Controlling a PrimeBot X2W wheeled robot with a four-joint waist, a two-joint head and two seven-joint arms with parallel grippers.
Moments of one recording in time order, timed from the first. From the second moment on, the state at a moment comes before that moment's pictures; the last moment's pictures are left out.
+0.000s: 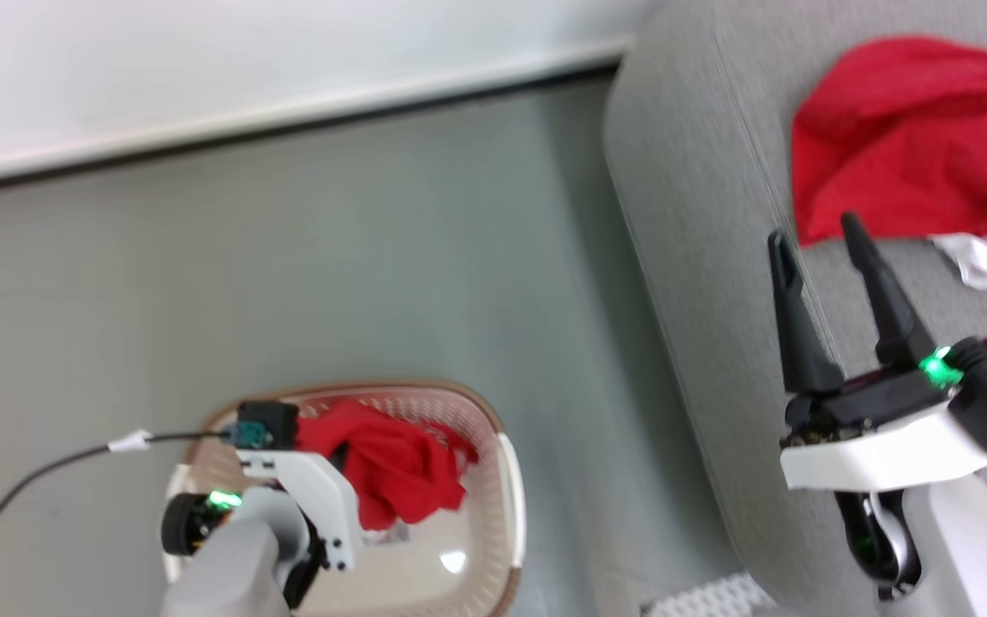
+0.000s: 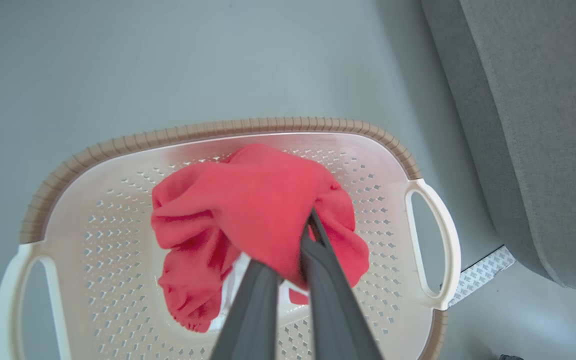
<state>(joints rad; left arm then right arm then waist) -0.73 0.08 -0.32 1.25 -0.31 -0.13 -0.11 -0.42 -0.13 0.23 0.10 0.41 0.13 -0.26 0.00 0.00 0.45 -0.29</state>
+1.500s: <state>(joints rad) -0.56 0.26 -0.58 0.34 -0.52 -0.04 -0.19 -0.22 -0.19 0.35 0.24 0.49 0.13 -0.26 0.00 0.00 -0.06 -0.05</state>
